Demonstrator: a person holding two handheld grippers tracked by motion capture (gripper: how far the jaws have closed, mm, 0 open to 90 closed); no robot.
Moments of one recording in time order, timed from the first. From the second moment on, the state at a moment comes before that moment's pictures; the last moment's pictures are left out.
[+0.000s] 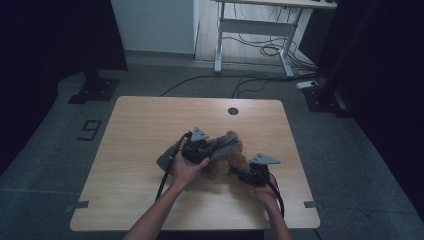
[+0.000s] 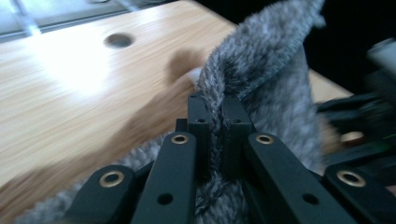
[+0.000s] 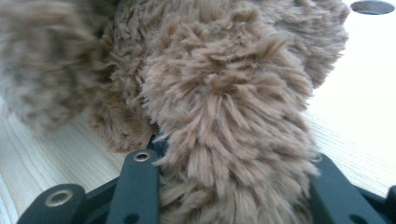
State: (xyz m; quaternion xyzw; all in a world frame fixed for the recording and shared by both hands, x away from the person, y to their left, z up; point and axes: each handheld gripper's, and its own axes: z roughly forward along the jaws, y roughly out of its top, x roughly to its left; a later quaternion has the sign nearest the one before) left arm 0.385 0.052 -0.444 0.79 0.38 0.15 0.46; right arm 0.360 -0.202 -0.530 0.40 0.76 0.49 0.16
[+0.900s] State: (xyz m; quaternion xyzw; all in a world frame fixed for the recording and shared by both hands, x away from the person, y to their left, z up) left arm 0.379 0.106 -0.399 0.77 0.40 0.17 0.47; right arm 0.361 -0.203 -0.531 0.40 0.75 0.50 0.15
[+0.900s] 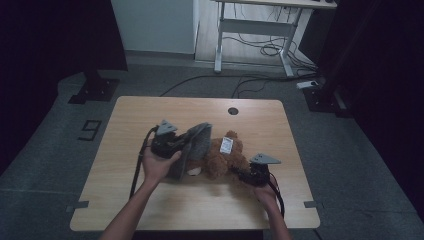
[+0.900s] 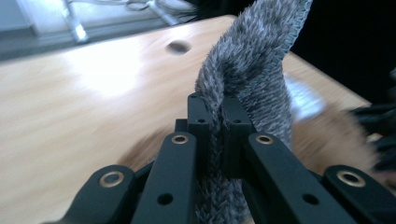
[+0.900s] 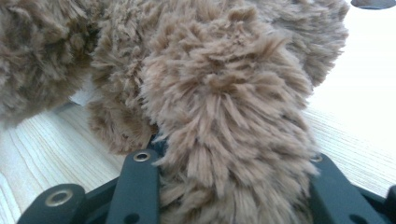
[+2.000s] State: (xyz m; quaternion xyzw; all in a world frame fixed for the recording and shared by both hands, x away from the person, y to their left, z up) left arm 0.379 0.013 -0.448 0.84 0.33 0.09 0.41; right arm 0.361 -0.206 -0.534 0.40 0.75 0.50 0.14
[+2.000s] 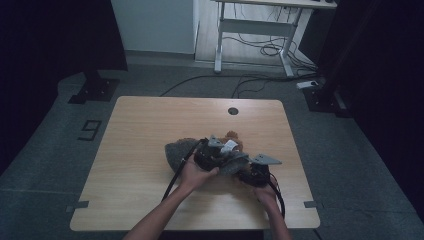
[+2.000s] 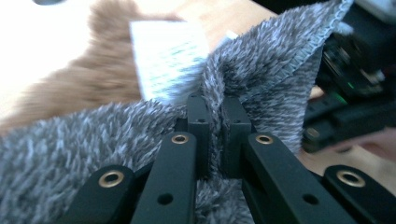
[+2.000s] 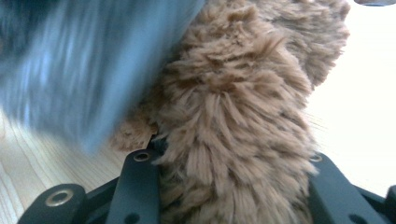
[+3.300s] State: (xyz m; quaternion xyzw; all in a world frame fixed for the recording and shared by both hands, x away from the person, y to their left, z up) left arm 0.388 -0.018 -0.446 0.85 0.32 0.09 0.41; right arm 0.363 -0.209 -0.535 0.41 0.75 0.51 0.13
